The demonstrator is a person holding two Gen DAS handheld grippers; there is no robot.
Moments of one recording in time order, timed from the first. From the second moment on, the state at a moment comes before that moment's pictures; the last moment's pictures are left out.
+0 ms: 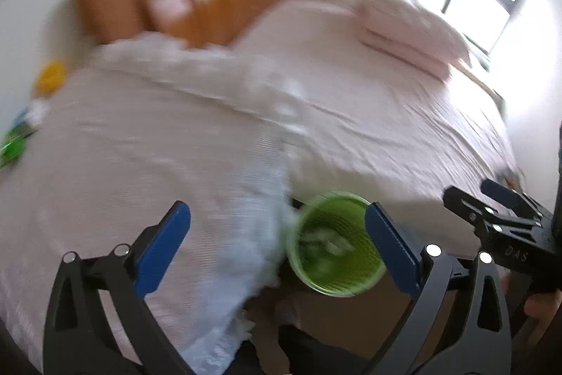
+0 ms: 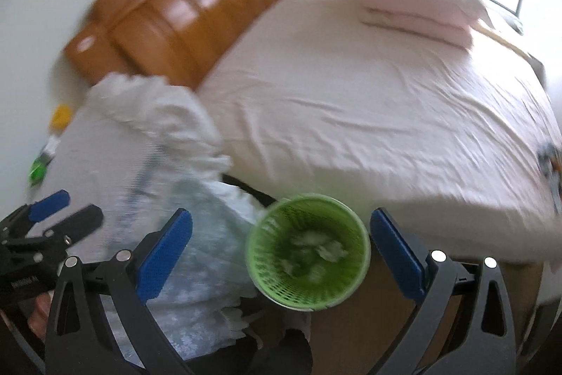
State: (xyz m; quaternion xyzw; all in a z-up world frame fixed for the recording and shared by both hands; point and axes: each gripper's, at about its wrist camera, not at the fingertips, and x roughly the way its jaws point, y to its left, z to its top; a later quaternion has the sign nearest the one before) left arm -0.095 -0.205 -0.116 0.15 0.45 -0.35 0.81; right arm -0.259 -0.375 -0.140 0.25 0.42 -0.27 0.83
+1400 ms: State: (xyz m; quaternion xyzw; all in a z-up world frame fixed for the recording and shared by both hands) left arm 0.070 0.088 -0.127 -0.05 0.50 -0.03 0.86; right arm 0.083 -0.173 -0.146 0.07 0.47 0.06 0.88
